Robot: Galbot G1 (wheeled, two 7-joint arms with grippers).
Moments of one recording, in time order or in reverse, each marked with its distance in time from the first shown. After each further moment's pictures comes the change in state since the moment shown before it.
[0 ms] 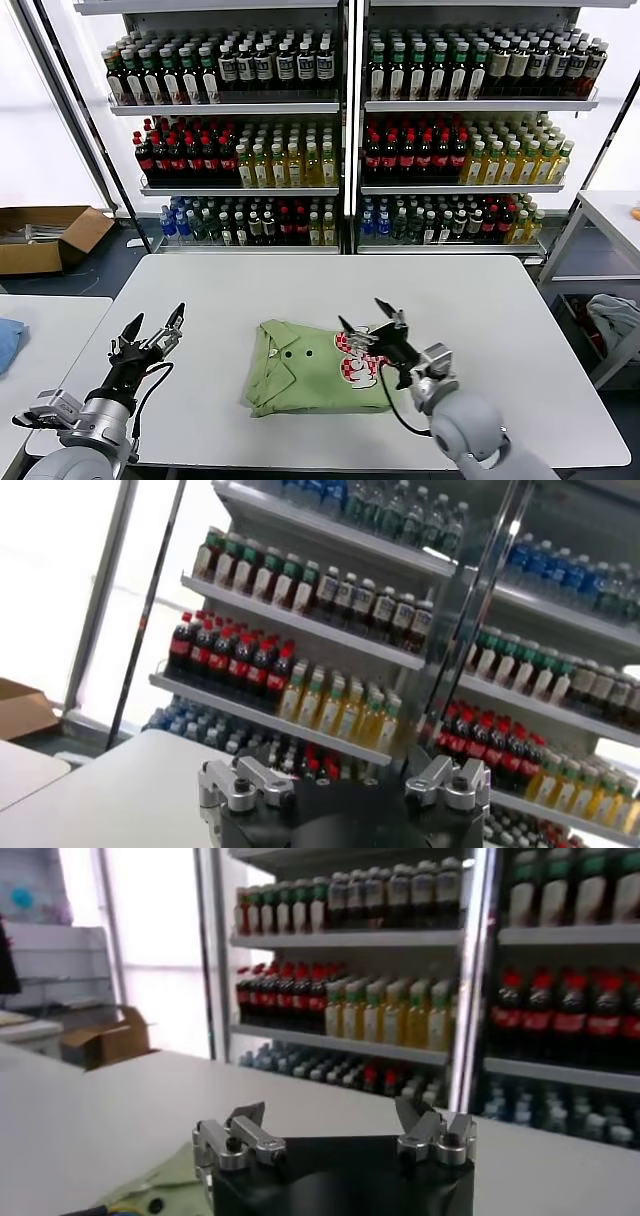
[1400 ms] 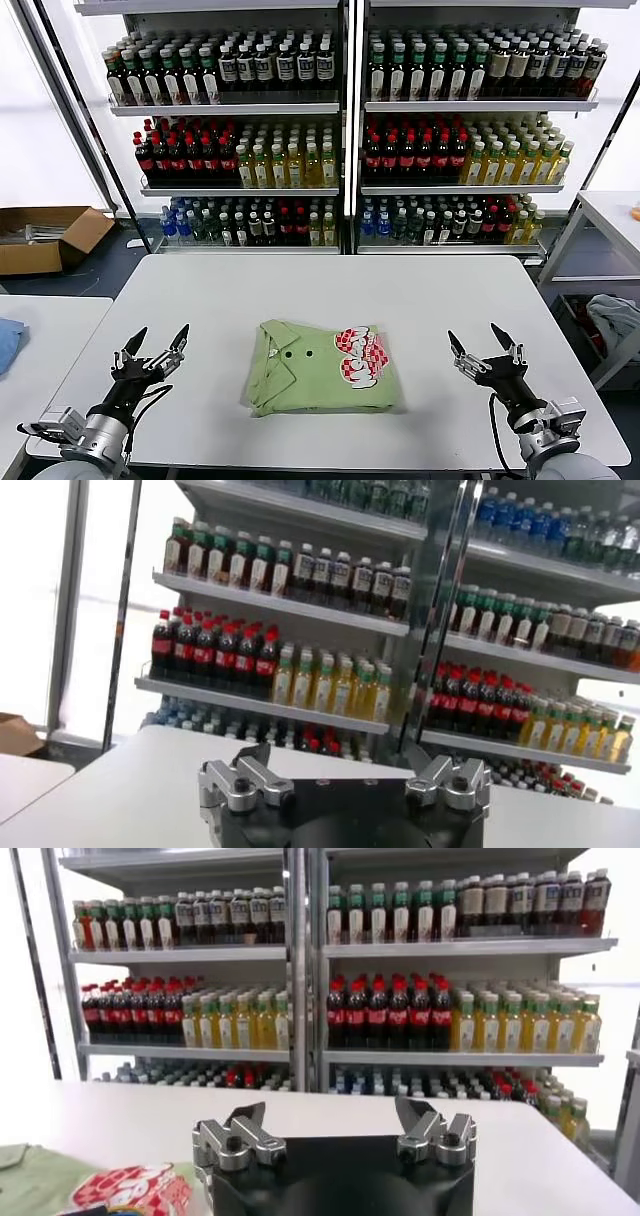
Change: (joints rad) left arm 0.046 0.009 -0.029 0.105 0.136 -0.088 0.189; right arm -0.442 0.077 0.542 0.124 -0.008 0.098 -0.114
